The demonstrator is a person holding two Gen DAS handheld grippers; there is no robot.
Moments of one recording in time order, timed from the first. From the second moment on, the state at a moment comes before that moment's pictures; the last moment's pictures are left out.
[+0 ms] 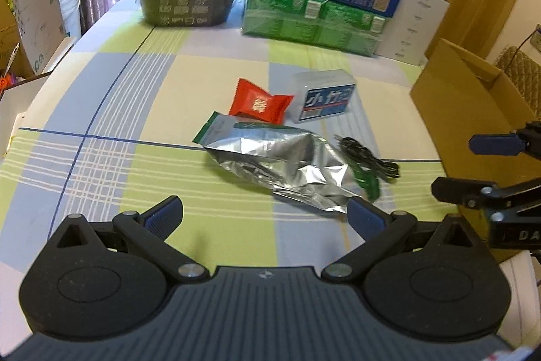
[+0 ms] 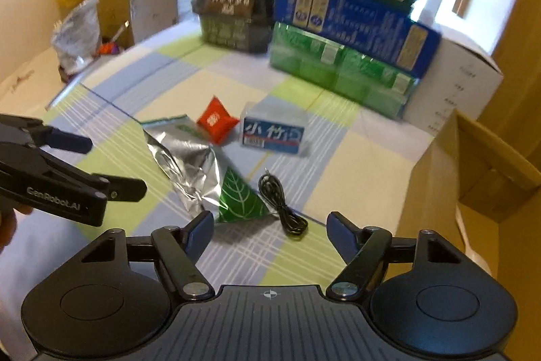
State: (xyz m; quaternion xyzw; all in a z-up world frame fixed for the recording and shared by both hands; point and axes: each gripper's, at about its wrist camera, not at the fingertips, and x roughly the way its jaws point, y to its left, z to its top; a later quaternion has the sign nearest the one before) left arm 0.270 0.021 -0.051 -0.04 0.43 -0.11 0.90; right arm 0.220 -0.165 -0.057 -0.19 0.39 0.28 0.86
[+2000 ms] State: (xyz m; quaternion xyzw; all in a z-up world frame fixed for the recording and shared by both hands) left arm 0.304 -0.044 -0.089 0.47 0.45 -0.43 0.62; right arm 0.291 -0.128 -0.132 -0.30 0.58 0.33 0.68
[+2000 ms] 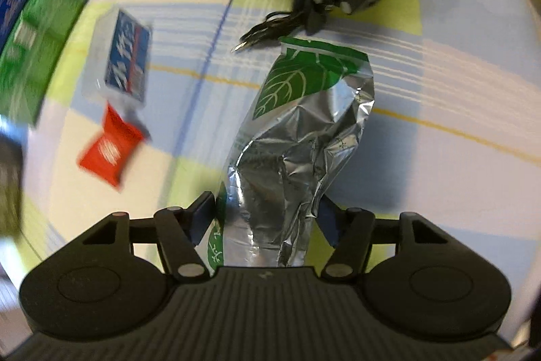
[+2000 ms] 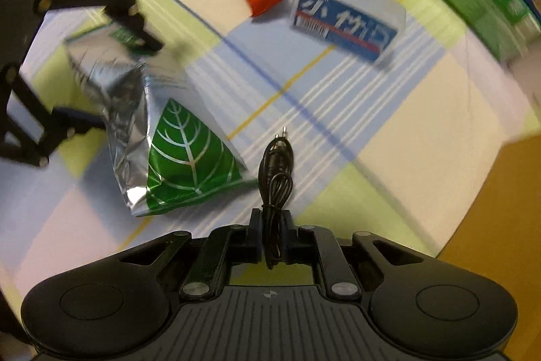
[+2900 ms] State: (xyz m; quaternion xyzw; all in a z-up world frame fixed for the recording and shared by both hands) left arm 0.194 -0.029 -0.066 0.16 0.56 -0.29 0.76; right arm 0.090 -0.227 -0.125 -0.03 0.51 0.23 0.83
